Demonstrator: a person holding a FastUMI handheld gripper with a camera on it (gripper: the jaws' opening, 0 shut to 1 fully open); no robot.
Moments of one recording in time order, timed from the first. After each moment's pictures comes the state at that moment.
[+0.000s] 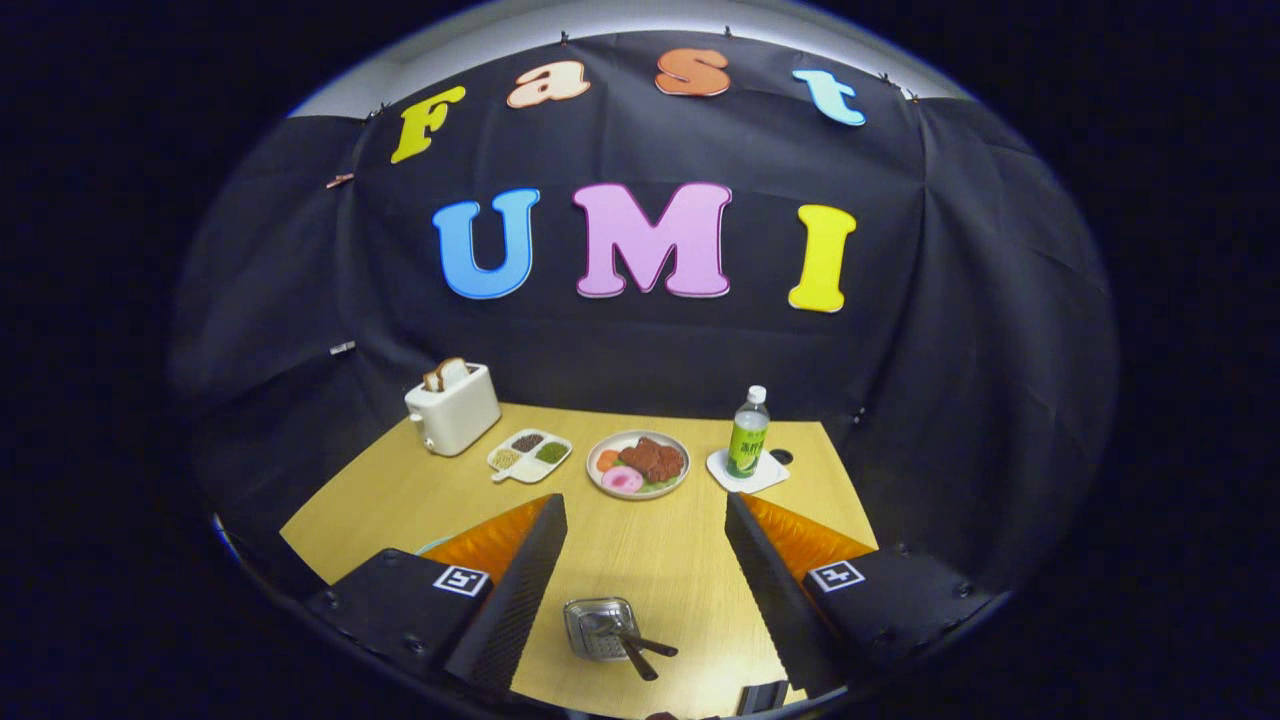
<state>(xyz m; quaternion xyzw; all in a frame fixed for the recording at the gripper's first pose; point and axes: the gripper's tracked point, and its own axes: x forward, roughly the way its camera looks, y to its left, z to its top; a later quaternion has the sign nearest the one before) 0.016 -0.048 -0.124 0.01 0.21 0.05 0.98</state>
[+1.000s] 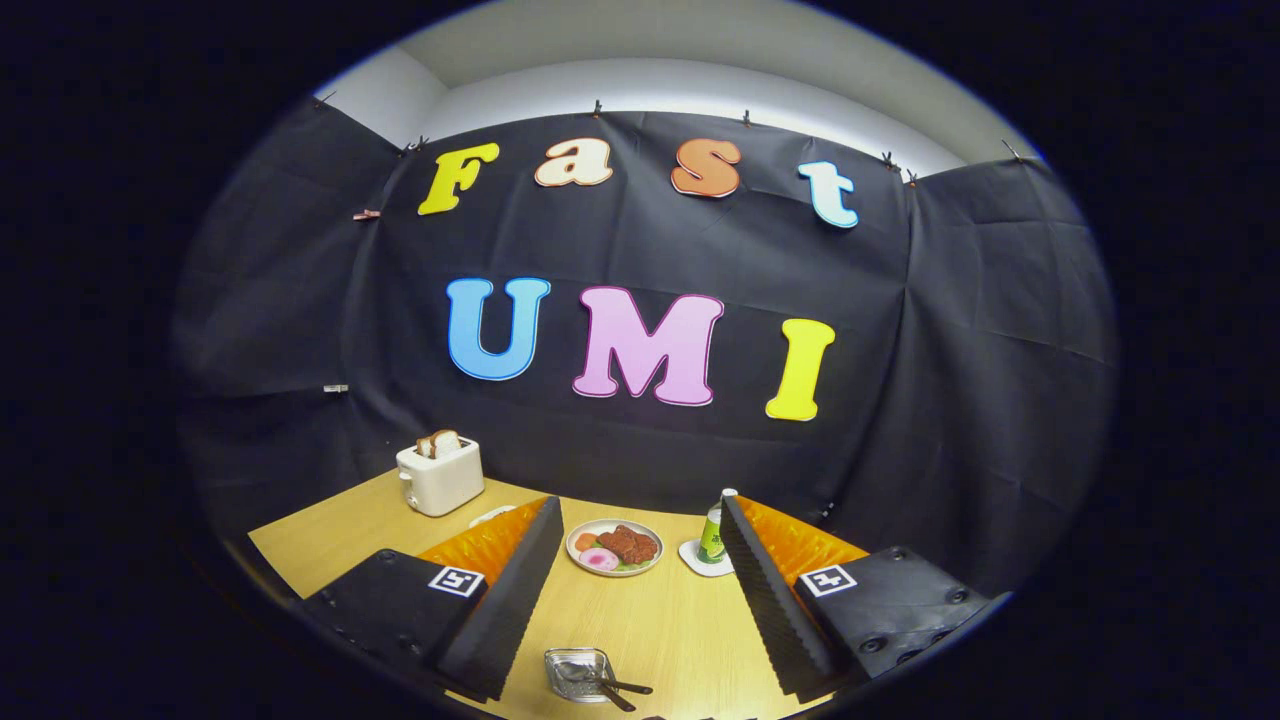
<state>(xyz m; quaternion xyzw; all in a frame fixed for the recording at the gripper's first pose) 0.002 -0.039 -0.059 -0.04 0.08 0.04 1.00</state>
